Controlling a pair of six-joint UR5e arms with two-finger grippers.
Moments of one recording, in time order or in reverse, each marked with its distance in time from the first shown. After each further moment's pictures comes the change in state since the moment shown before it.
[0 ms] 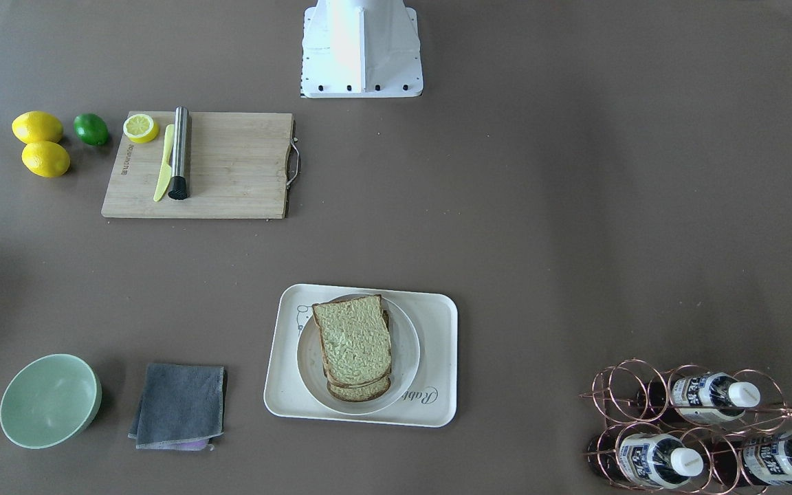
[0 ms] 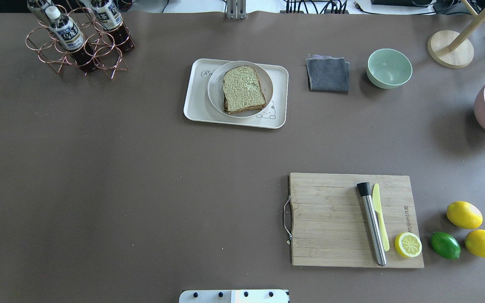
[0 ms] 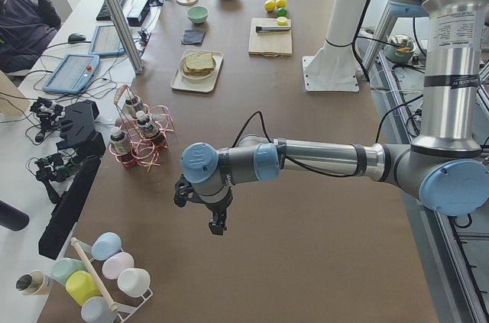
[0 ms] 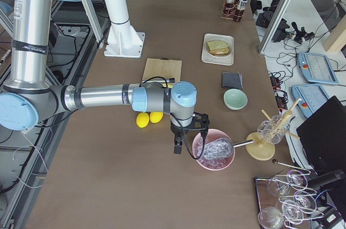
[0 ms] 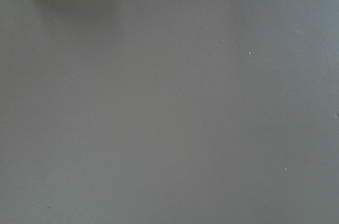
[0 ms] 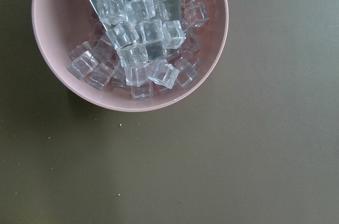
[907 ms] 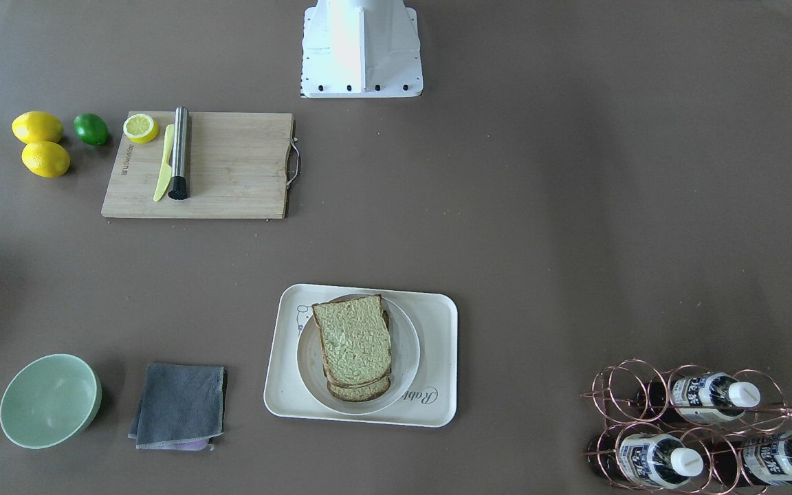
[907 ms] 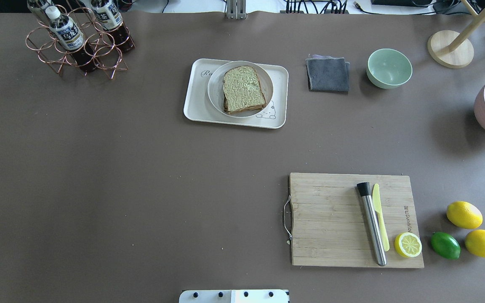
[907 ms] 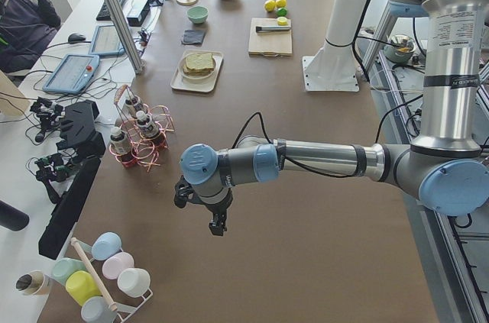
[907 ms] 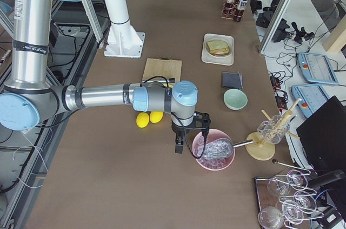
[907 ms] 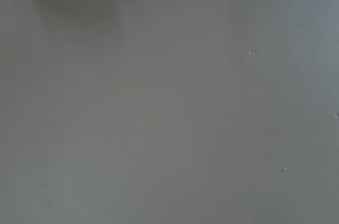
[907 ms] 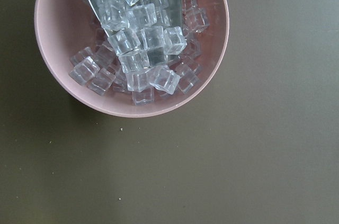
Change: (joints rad) left arm 0.001 -0.001 0.012 -0.002 -0.001 -0.001; right arm 0.000 0.011 -0.005 0.001 -0.003 0.004
